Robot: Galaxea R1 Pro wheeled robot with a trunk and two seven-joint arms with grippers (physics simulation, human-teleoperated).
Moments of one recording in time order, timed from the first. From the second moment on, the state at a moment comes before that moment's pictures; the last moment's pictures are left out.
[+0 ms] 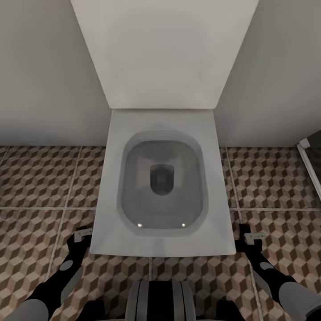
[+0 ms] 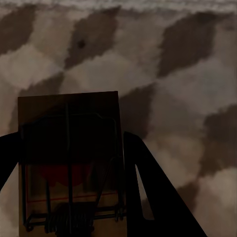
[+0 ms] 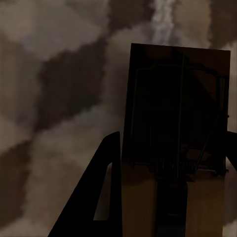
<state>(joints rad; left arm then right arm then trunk) -0.55 0.20 -0.24 -0.59 0.37 -0.29 0.19 -0.73 -0.27 0.47 -0.15 -0.41 -0.47 -0.04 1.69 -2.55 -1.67</state>
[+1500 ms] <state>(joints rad) -0.55 0.20 -0.25 -0.59 0.37 -0.29 0.19 -0.73 -0.27 0.47 -0.15 -0.41 -0.47 -0.04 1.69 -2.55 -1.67</state>
